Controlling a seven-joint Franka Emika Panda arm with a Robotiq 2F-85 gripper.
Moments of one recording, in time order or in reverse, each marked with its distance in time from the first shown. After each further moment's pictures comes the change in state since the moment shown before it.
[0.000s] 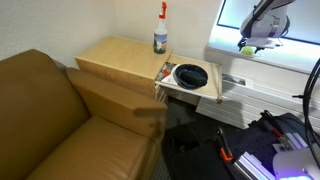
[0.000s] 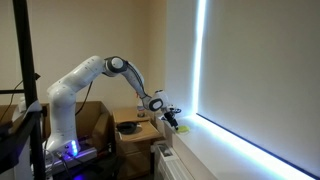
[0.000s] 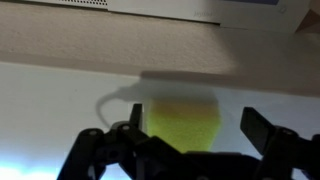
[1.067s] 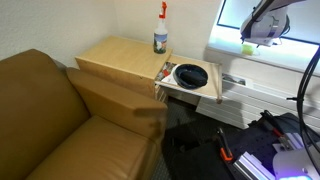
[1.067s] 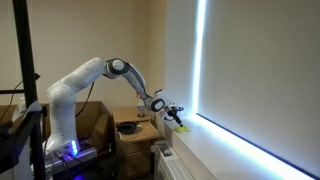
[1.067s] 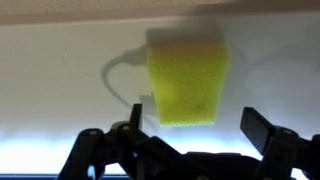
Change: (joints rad) arm 0.009 0.048 -0.033 0.065 0.022 0.133 0.138
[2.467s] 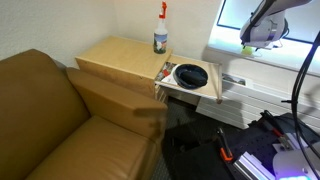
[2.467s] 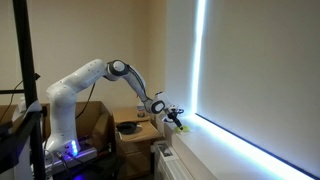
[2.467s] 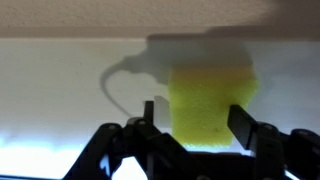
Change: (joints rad) arm 0.031 0.045 -0.047 0.015 -0.007 -0.022 -0.004
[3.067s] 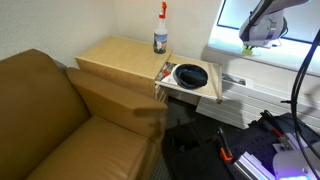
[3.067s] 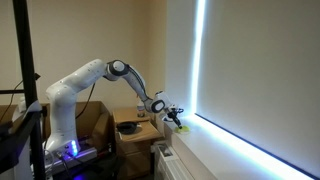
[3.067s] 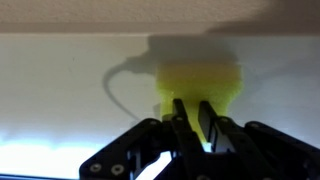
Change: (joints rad) arm 0.012 0.000 -0.007 0.012 0.000 -0.016 0.009
